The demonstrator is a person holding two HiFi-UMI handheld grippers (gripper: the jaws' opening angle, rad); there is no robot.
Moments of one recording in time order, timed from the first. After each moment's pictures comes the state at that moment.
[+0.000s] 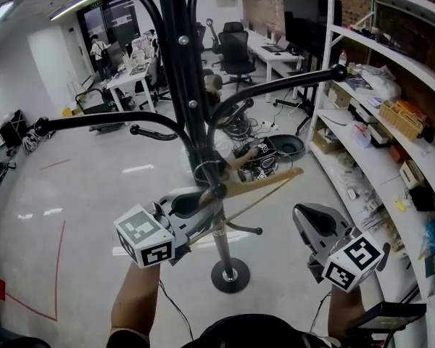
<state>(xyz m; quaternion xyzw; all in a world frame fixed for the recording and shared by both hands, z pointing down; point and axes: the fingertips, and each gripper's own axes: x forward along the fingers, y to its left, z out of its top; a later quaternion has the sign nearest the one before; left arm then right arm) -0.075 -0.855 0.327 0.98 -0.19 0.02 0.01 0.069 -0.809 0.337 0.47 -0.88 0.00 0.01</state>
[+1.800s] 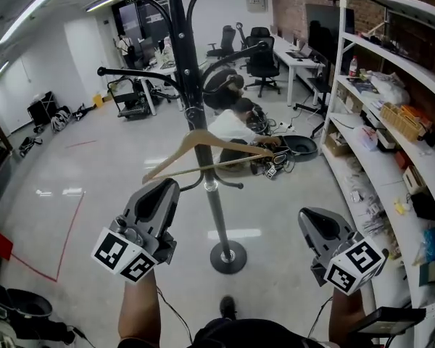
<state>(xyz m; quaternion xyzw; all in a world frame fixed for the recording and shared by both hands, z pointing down) -0.117 -0.675 0.258 0.90 -0.42 -0.12 -0.09 0.128 -0.662 0.338 0.42 -0.91 0.01 0.00</state>
